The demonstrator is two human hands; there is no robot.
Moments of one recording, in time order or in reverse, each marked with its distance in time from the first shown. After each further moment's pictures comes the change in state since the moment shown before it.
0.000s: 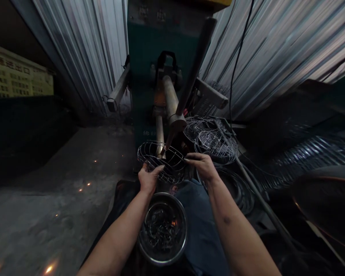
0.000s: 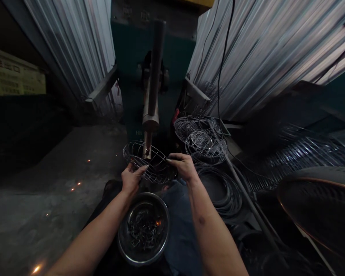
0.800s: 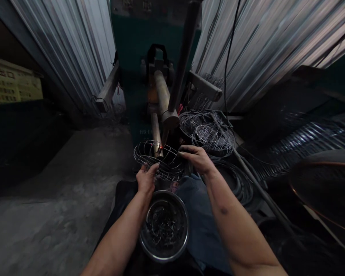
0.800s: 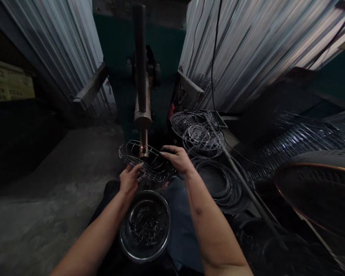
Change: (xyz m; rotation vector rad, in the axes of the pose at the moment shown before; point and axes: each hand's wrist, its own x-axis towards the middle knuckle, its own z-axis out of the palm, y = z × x) left_hand -0.005 0.012 0.001 -0.175 -0.019 -0.302; right_hand 0.002 -0.008 0.006 0.029 -0.114 0.015
